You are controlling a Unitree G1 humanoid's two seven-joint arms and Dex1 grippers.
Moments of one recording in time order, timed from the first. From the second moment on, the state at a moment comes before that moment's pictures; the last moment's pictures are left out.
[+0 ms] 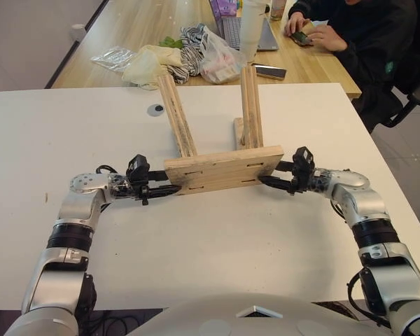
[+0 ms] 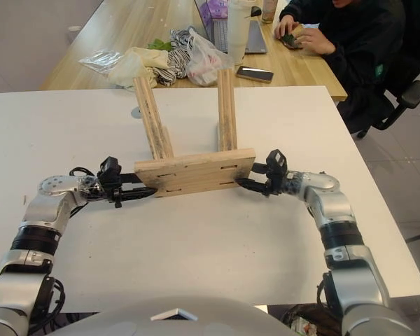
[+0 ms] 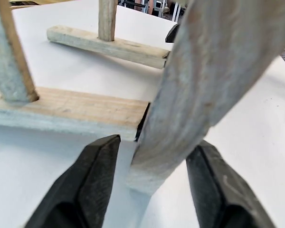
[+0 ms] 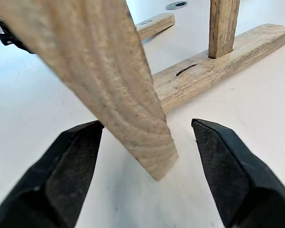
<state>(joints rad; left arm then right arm) -0.33 0.58 -0.07 0.49 -0.33 0.10 -1.35 -0.37 -0.48 0.10 0.47 0.33 0.22 1.11</state>
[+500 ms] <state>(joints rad) -0.56 0.53 0.20 0.33 -0.70 0.65 -1.19 -0.37 -0.48 -0.22 0.14 0.79 0.74 1.04</state>
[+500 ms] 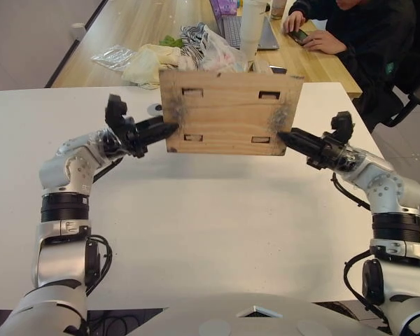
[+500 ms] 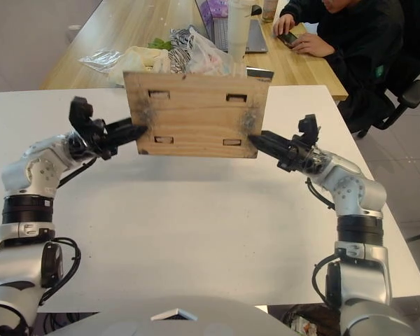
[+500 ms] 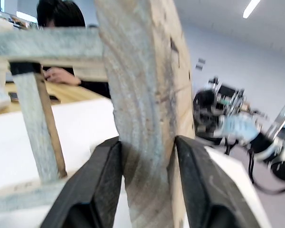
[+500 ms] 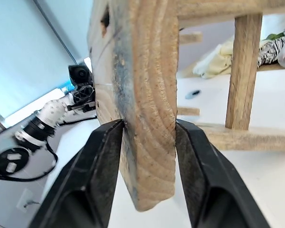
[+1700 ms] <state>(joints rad) -0.80 0.17 0.53 1.24 -0.50 -0.18 -0.15 -0.70 -0.12 -0.65 0.93 0.82 0.15 0.70</state>
